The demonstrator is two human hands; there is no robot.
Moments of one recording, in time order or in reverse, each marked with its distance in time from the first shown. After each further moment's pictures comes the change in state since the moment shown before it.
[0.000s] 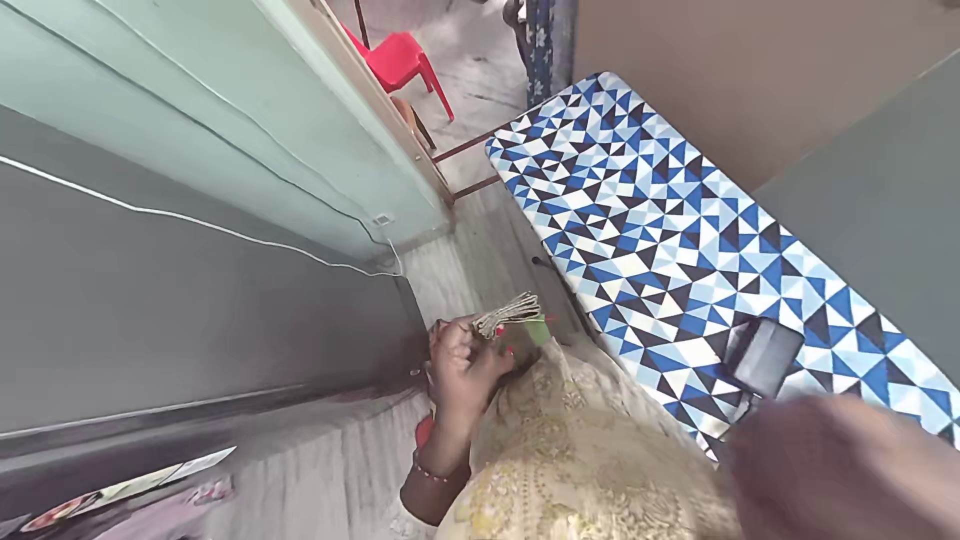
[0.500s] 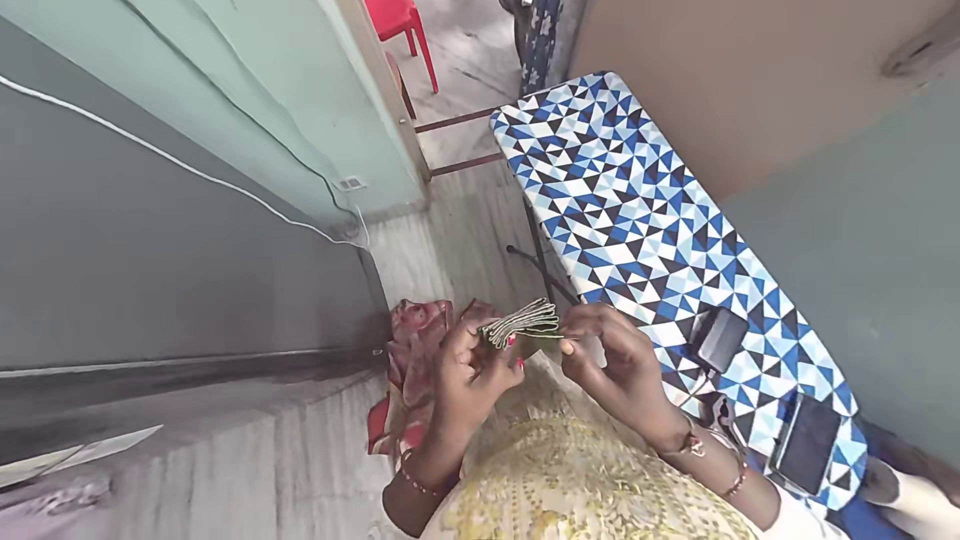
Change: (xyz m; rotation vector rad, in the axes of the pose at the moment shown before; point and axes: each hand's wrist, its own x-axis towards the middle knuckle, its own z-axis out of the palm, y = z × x) left_hand -0.044 -0.006 -0.052 -0.185 -0.053 0.001; right_hand -0.030 0.053 0.131 0.048 -0.006 0.269
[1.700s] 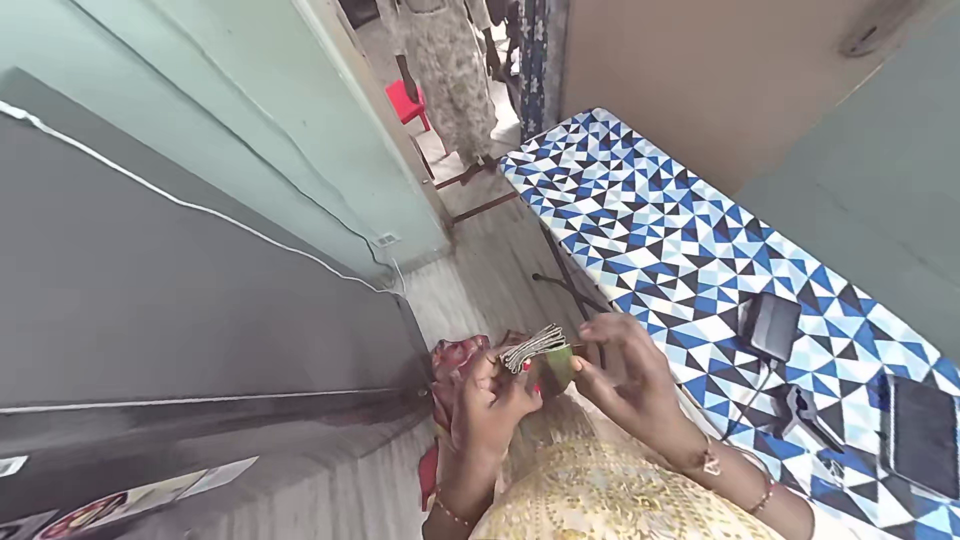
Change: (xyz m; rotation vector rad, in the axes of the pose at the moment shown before) left_hand -0.029 0.019 -0.038 -0.074 -0.033 -0.085; right_hand -0.025 -0.030 0.046 -0.125 0.202 -0.084
